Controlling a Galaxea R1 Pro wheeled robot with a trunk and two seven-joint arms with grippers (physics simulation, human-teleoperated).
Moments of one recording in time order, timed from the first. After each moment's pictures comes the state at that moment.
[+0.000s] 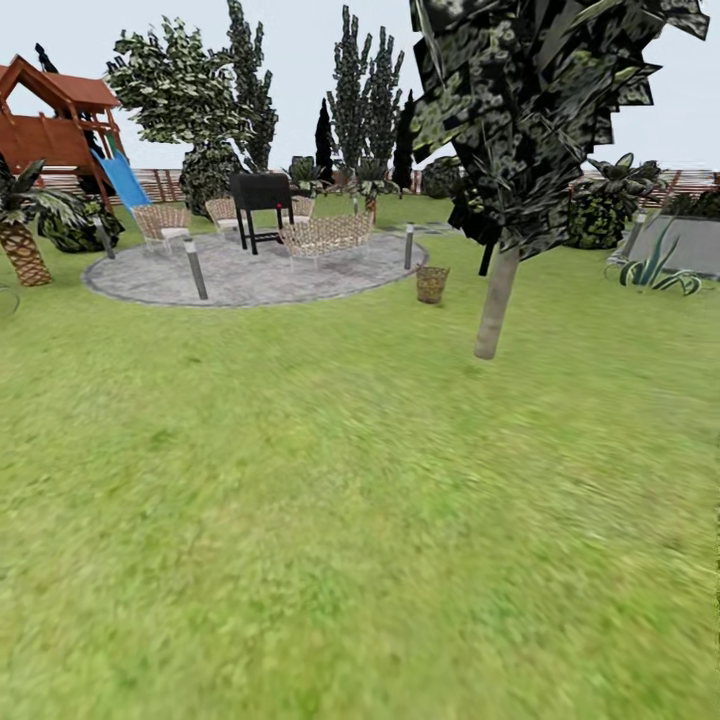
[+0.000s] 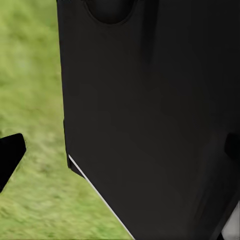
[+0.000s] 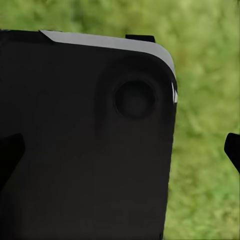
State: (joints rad) left arm 0.01 -0.01 0.04 -0.09 0.01 -0.01 0.00; right arm -0.07 0.00 0.03 -0.02 0.01 -0.20 0.00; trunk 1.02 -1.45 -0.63
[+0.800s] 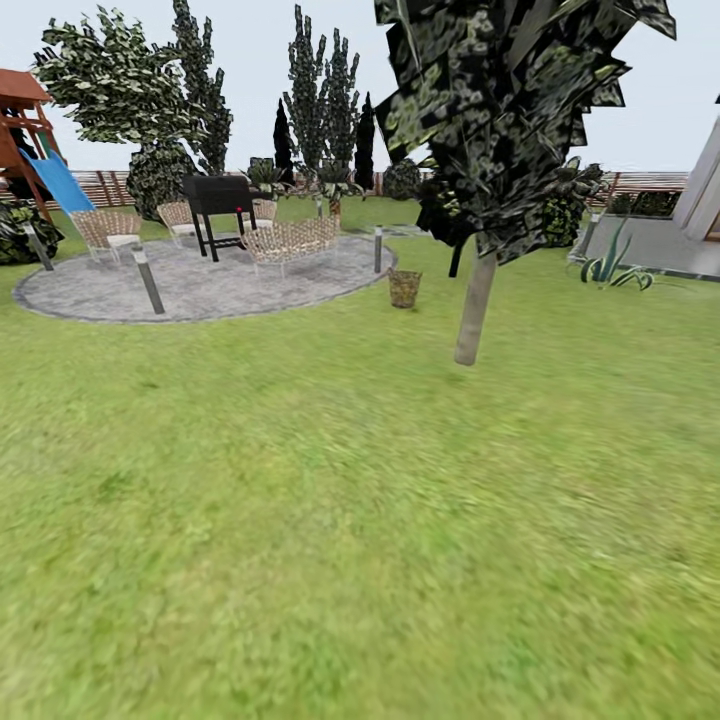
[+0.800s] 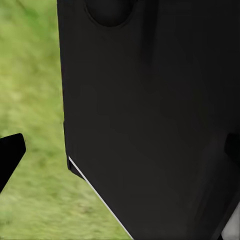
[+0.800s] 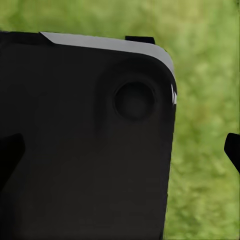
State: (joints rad) left arm 0.01 -0.01 0.04 -0.09 0.01 -0.01 0.00; right arm -0.07 0.00 0.03 -0.02 0.01 -0.20 0.01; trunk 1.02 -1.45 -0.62
